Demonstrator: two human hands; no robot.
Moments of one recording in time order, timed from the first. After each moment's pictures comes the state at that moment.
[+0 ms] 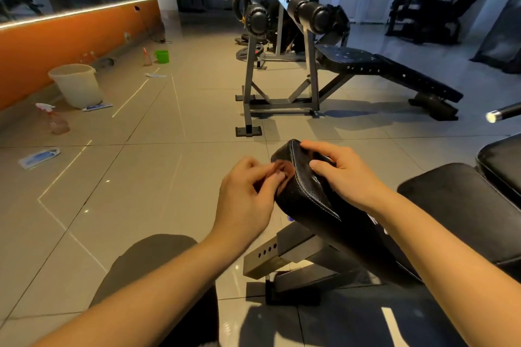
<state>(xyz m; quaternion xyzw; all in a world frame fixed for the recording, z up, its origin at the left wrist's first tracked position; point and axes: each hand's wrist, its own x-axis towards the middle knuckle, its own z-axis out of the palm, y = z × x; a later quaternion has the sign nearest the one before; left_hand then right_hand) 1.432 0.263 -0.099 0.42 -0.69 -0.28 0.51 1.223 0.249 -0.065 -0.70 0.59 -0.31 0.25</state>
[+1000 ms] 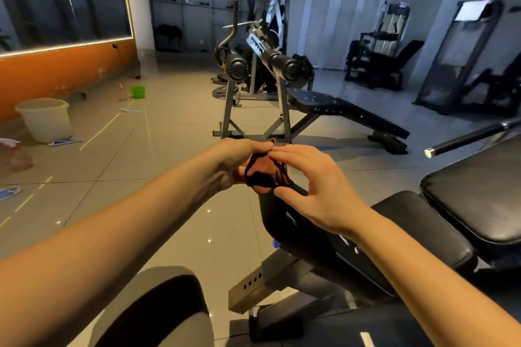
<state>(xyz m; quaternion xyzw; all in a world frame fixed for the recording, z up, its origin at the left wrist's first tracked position) 1.445 0.210 0.035 0.48 -0.54 -0.62 0.30 1.272 0.302 0.009 -0.80 0.52 -0.32 0.00</state>
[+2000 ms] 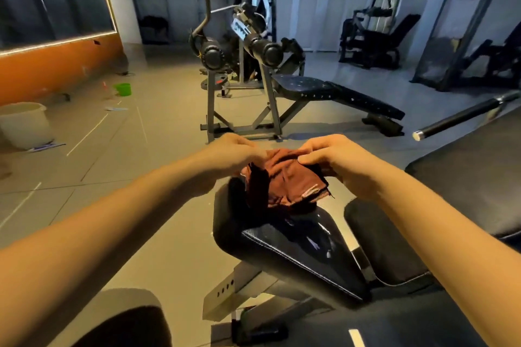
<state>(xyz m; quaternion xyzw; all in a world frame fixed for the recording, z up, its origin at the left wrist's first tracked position) 1.368 0.208 0.036 0.47 -0.71 -0.47 0.22 1.156 0.264 0.027 -0.57 0.62 -0.39 0.38</state>
